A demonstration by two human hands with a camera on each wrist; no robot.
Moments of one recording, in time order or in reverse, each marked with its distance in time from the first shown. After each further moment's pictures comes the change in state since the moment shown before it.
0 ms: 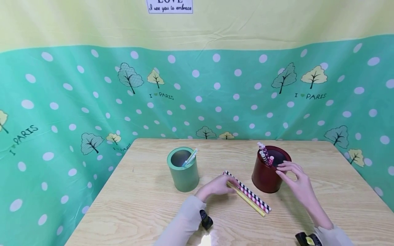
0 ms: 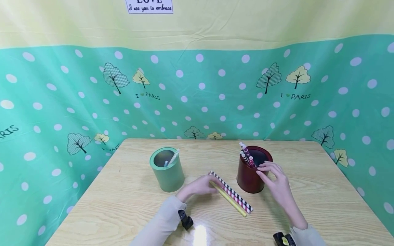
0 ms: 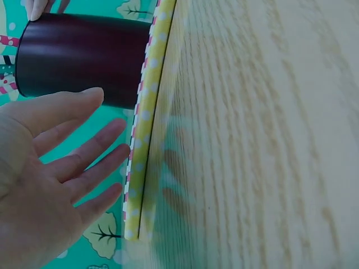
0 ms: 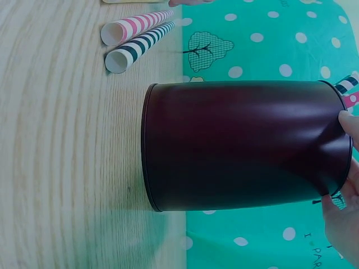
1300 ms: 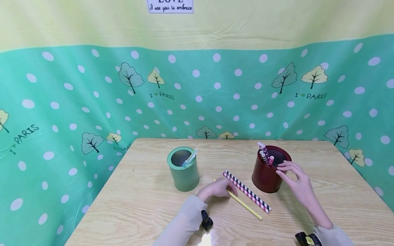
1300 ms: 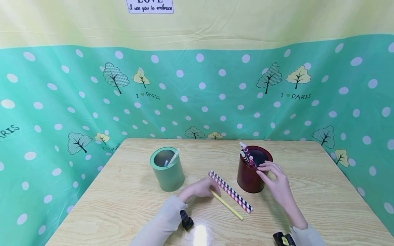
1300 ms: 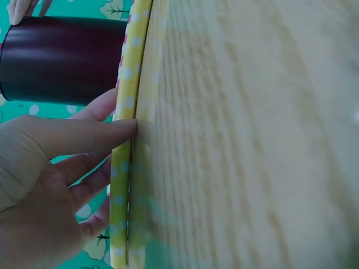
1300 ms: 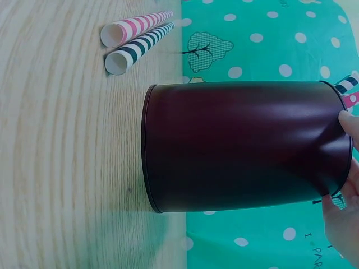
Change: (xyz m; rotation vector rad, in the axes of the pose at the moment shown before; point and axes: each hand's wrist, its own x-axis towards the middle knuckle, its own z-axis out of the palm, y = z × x) left_hand 0.001 -0.005 0.009 0.190 -0.067 -0.001; right_hand 0.001 -0.002 0.001 0.004 0.011 -0.008
